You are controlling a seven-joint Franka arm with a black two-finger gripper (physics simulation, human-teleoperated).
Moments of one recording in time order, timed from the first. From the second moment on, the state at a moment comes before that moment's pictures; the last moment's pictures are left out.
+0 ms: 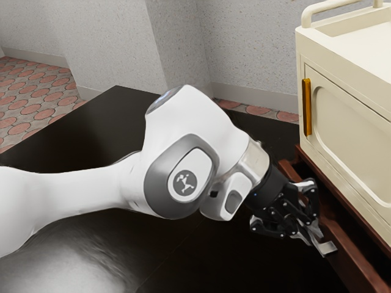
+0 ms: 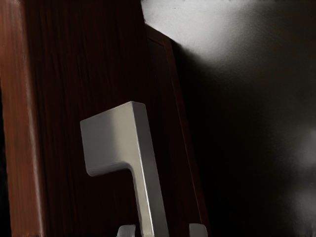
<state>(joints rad) -0.33 0.01 -0.07 -1.91 -0.52 2.35 2.36</state>
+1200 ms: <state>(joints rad) -0.31 -0.46 -0.02 -2.36 -0.44 2.36 2.38</state>
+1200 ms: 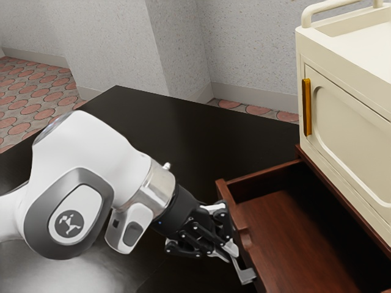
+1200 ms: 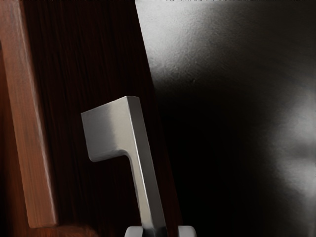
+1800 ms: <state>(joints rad) -0.31 -0.50 0.00 -2.40 -0.43 2.35 2.37</state>
